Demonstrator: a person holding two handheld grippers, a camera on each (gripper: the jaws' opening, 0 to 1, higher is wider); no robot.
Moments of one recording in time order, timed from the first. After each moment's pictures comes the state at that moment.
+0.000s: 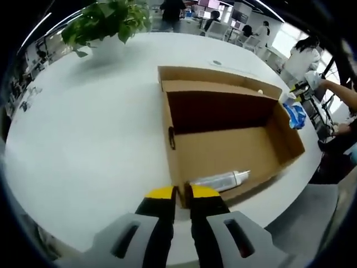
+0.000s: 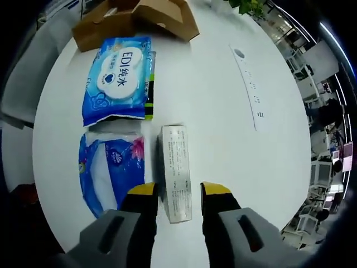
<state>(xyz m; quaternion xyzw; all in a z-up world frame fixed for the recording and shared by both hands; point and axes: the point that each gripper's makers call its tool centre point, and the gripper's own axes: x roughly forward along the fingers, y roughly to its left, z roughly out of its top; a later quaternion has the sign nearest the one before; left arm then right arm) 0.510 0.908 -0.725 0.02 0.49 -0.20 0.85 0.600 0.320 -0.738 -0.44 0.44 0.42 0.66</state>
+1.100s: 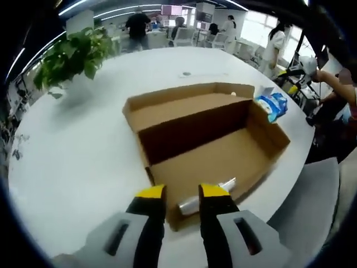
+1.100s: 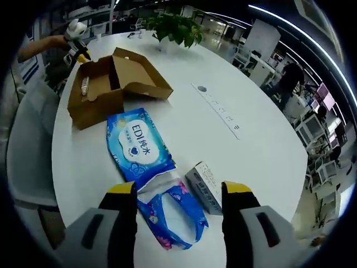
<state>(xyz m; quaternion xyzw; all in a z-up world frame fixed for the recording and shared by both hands) 0.525 0.871 -0.696 0.12 0.44 -0.32 0.83 0.537 0.382 -0.666 -0.27 0.37 0.32 0.83</state>
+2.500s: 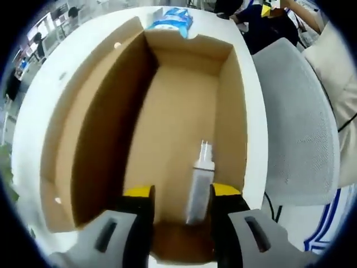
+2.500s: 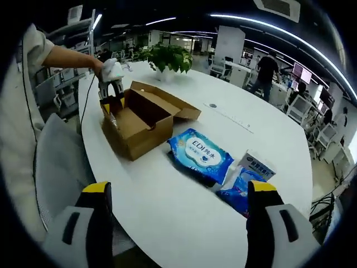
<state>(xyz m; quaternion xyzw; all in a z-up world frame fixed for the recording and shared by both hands) 0.509 0.826 -0.755 0.39 0.46 -0.60 0.53 0.391 0.478 -0.644 -0.14 0.33 0.26 0.90</state>
